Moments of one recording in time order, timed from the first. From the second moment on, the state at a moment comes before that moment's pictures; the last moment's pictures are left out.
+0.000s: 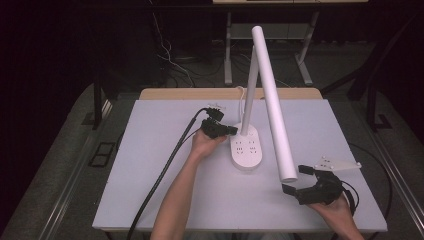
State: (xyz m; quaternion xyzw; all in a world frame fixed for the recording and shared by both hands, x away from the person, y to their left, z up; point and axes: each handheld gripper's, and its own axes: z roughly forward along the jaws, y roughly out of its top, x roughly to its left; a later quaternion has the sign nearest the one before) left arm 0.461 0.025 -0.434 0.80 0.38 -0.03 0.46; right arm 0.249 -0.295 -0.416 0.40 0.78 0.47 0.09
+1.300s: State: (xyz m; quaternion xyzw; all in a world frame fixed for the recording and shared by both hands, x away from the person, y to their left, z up) left arm 0.455 0.019 -0.437 0.80 0.39 -0.01 0.45; right arm 0.247 -0.292 -0.414 0.39 0.78 0.47 0.09
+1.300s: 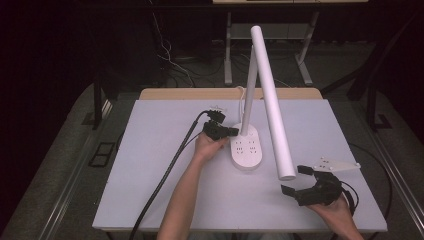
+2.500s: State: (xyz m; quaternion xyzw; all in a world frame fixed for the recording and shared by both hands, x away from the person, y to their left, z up) left arm 0.429 0.095 -0.371 0.77 0.38 0.04 0.51; right arm 0.248 -0.294 -0.416 0.40 0.78 0.47 0.09
